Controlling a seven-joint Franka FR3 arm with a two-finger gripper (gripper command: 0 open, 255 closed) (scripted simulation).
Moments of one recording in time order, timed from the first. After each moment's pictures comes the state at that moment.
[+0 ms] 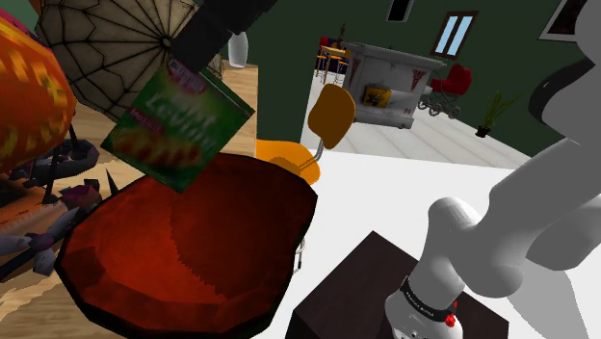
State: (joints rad) arm 0.65 -0.37 0.36 -1.71 0.14 2.02 0.16
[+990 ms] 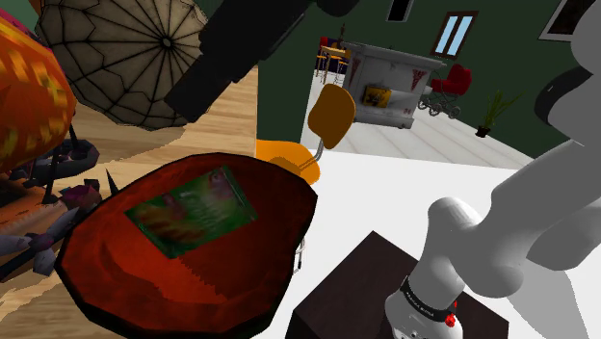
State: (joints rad) arm 0.66 -0.41 0.36 -1.83 0.16 2.11 0.15
